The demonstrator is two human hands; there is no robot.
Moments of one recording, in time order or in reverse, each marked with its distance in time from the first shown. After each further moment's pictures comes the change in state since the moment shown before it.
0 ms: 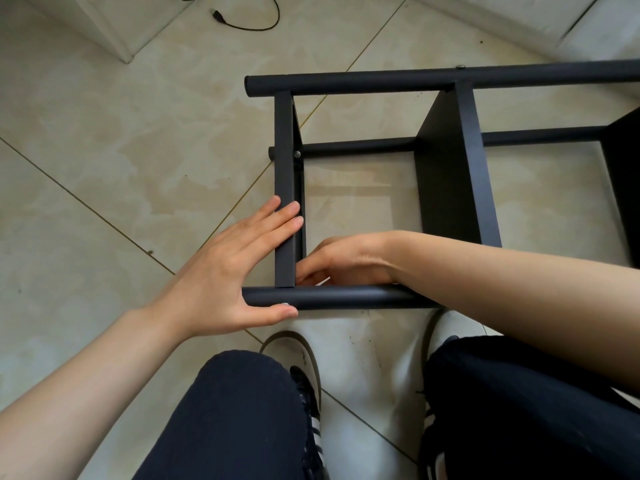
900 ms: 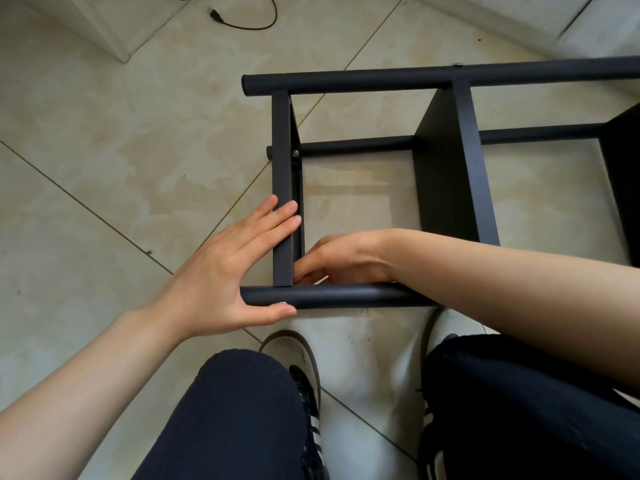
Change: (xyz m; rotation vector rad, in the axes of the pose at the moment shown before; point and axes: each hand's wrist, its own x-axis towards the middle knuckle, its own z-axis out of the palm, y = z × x) left_hand 0.000 0.001 0.000 -0.019 -0.001 -0.013; right_hand 0.002 0.000 0.001 -0.018 0.043 0.011
